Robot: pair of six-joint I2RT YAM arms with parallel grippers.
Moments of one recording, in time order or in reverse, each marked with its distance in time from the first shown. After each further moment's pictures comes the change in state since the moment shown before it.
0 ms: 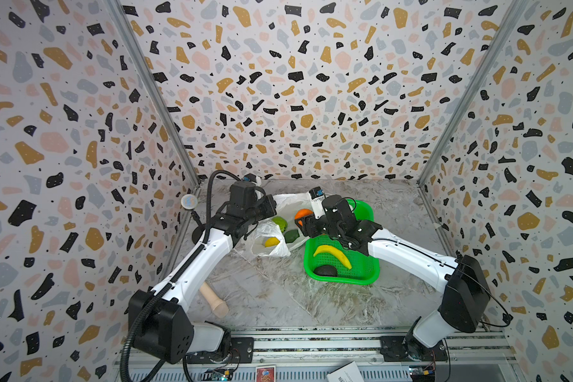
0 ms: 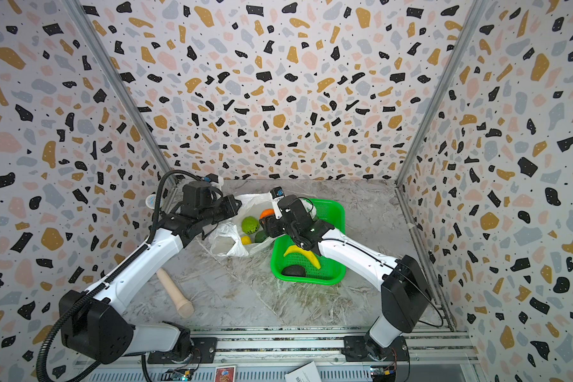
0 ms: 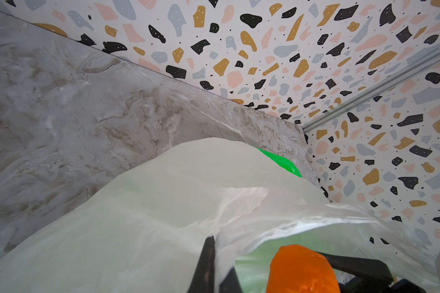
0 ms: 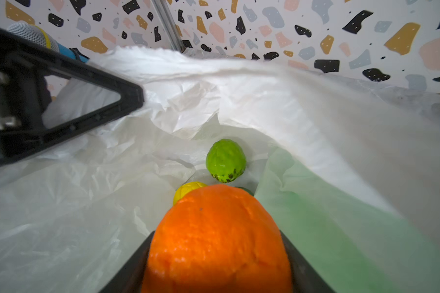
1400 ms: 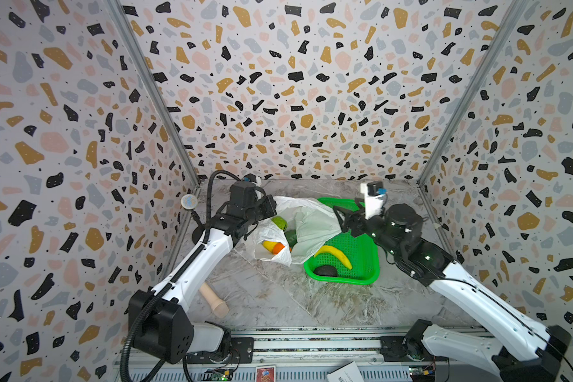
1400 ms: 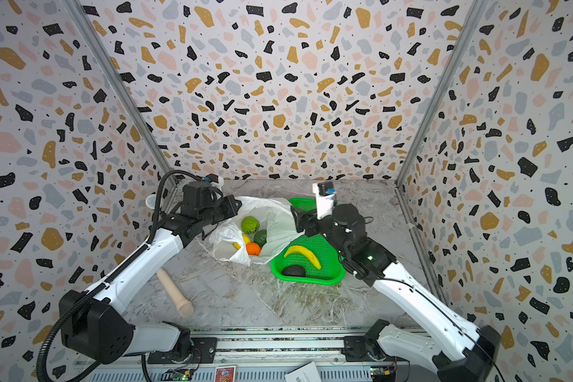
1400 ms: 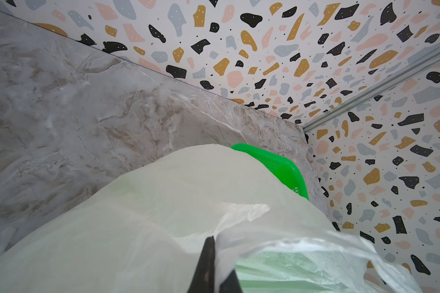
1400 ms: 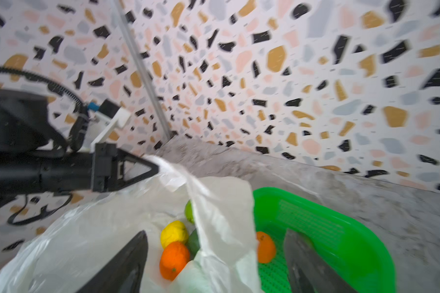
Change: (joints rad) left arm 0.000 0.004 -0.001 0.000 0.000 0.004; right arm -0.142 -0.612 -0.274 0.042 0.186 -0.066
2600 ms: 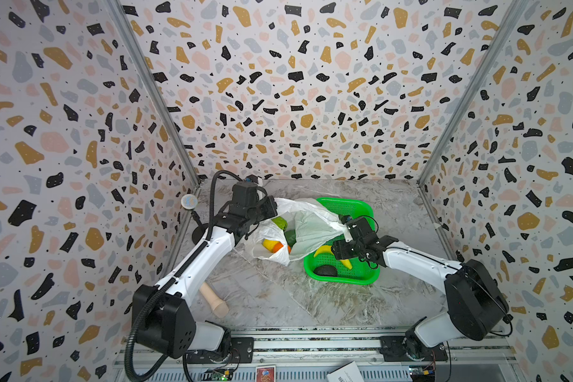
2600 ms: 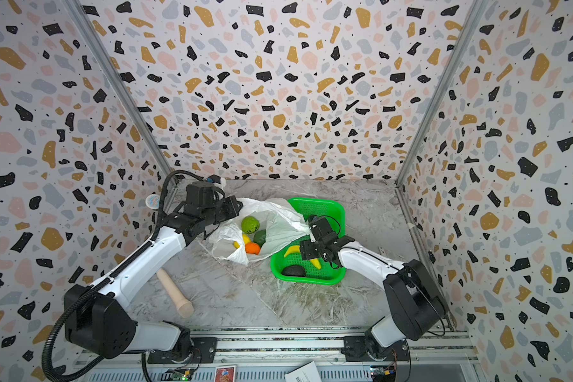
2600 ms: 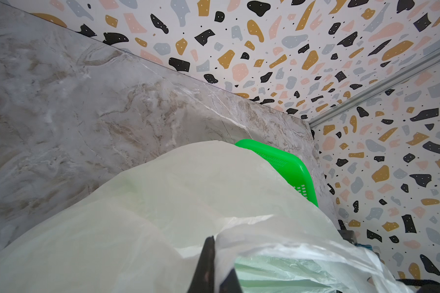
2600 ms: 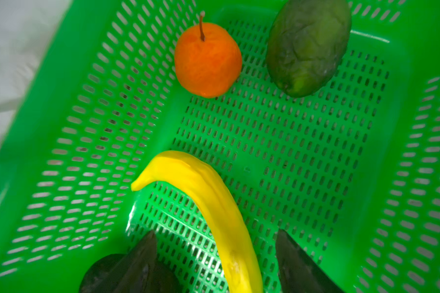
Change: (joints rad) left arm 0.000 0.026 0.001 -0.001 0.000 0.007; right arm -0.077 0.539 -0.129 -0.146 -0.172 0.058
